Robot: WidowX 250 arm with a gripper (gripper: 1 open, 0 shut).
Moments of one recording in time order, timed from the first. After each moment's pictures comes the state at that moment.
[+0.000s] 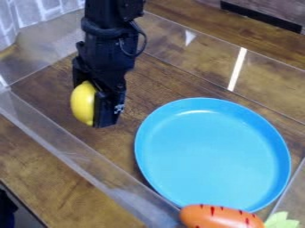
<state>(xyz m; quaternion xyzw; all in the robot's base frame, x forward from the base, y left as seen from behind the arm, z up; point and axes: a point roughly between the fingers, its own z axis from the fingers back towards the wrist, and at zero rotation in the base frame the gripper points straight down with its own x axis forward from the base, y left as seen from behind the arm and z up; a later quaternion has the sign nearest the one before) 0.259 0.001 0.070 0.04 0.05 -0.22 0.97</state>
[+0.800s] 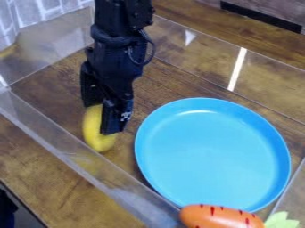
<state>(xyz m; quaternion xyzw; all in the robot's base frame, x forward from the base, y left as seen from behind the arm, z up) 0.261 -0.008 0.067 0.05 0.05 -0.24 0.97</state>
